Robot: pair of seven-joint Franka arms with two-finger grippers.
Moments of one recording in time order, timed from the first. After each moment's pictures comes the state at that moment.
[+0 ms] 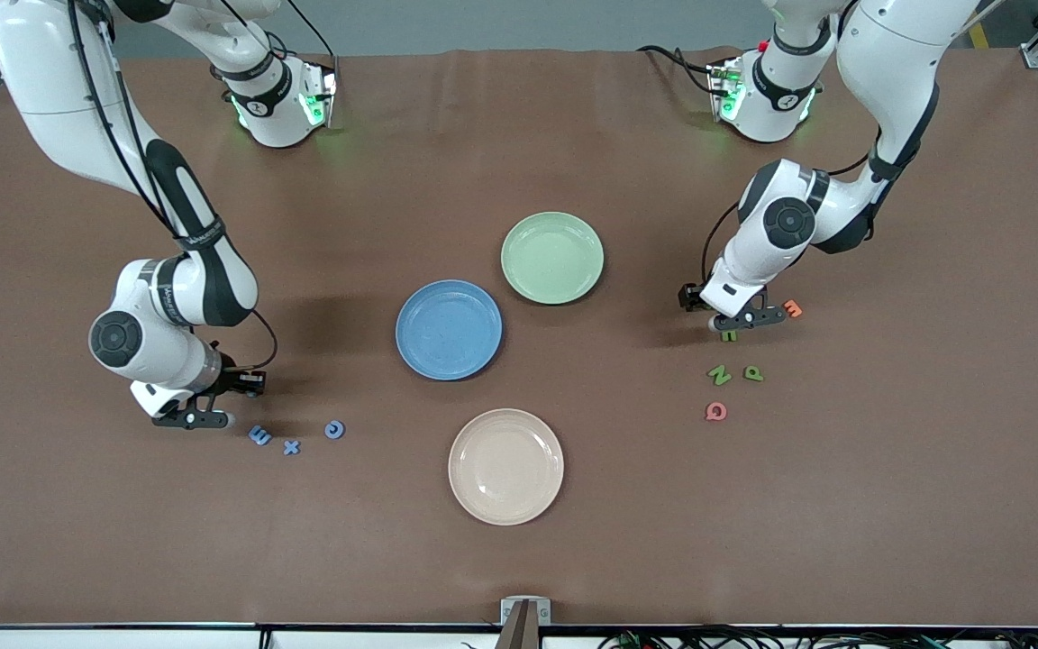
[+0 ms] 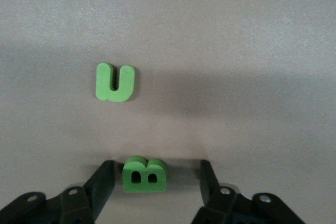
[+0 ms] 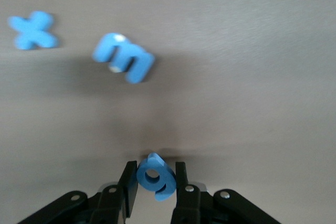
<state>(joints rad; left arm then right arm) 0.01 0.35 -0.34 -2.43 0.15 2.72 -0.59 0.07 0.56 -0.01 -1.91 0.03 2.40 0.11</state>
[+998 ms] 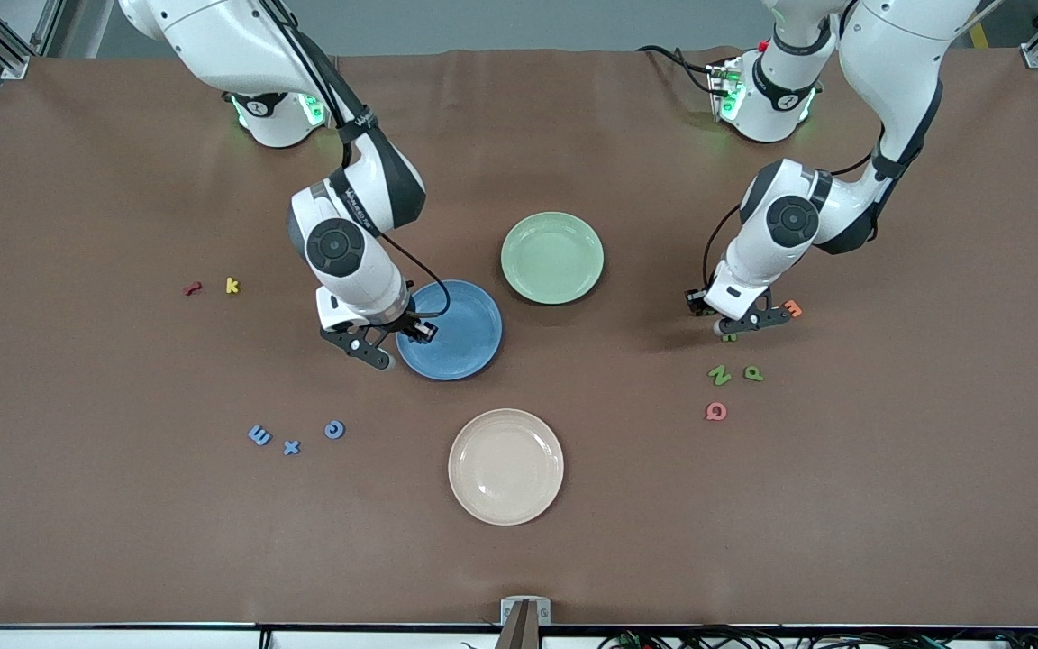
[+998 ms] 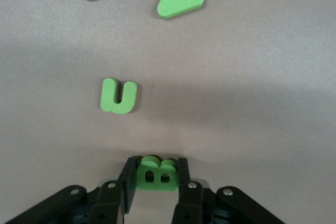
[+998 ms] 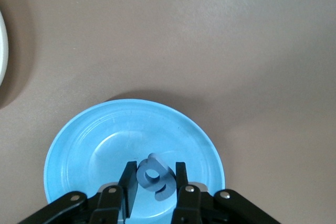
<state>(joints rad) 0.01 0.34 -0.35 -2.40 0.16 2.71 -0.67 0.54 0.45 0.00 -1.92 0.10 2.36 1.01</state>
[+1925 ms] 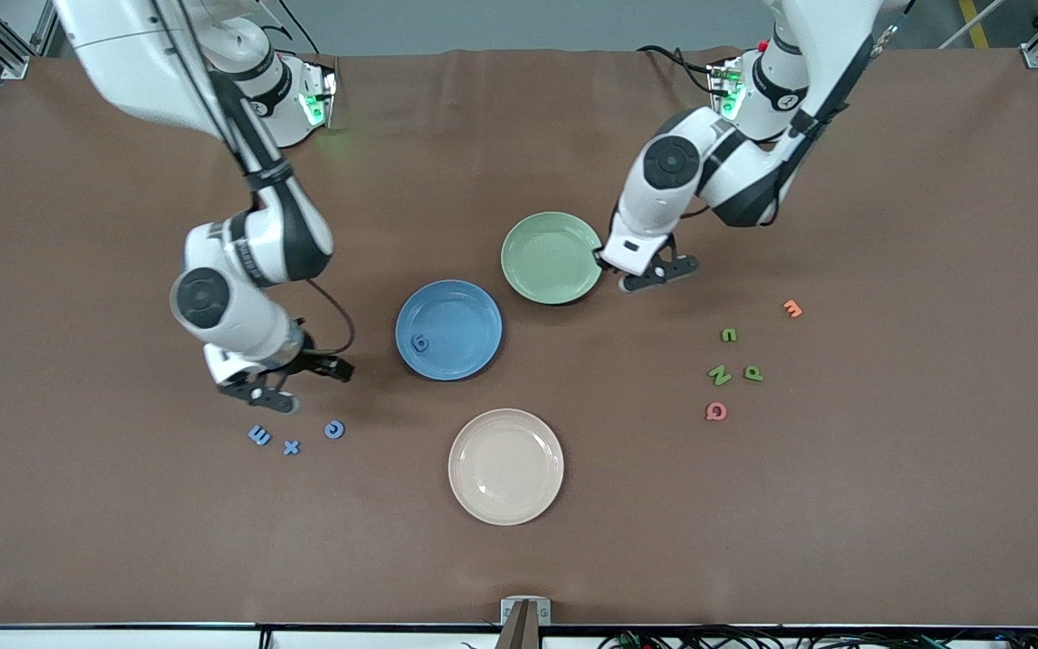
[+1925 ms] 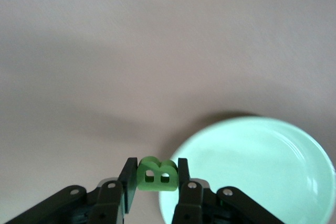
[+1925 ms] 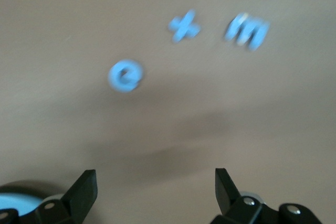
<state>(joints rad) -0.09 0.30 -0.66 -2.23 0.16 2.42 -1.17 0.24 0.45 -0.04 -1.92 0.10 2.37 0.37</state>
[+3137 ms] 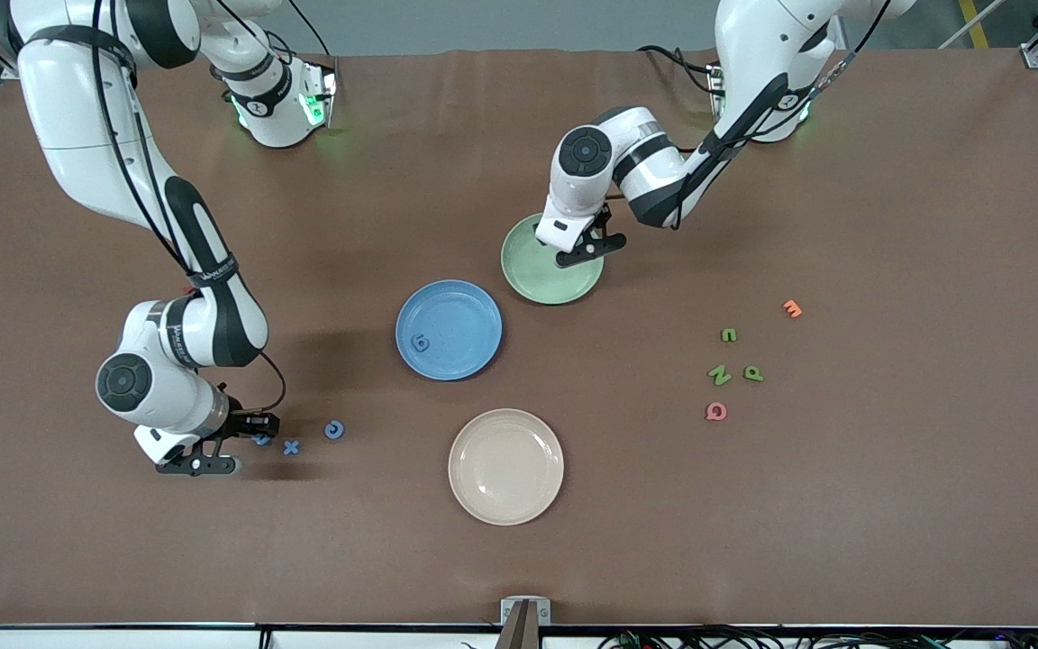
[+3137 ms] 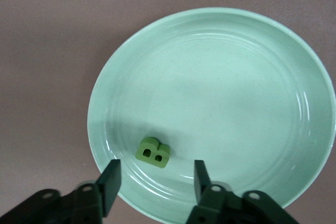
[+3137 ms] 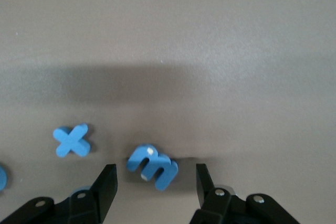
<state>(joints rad) -0.24 0.48 -0.66 -2.14 0.23 2.42 -1.34 0.09 0.75 -0.04 -1.63 0.03 2.41 0.05</state>
